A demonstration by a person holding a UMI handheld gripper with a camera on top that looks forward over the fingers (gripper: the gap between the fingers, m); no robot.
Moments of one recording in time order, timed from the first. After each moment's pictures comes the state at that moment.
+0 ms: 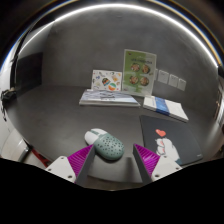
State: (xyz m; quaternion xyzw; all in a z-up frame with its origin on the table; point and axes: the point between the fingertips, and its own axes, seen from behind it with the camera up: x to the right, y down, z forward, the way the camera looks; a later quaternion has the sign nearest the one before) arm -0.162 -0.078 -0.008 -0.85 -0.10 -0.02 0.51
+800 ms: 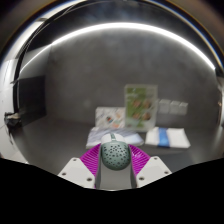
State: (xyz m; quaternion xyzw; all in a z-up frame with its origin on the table) arm -0.197 -0.030 0.140 -0.78 -0.09 0.04 0.62
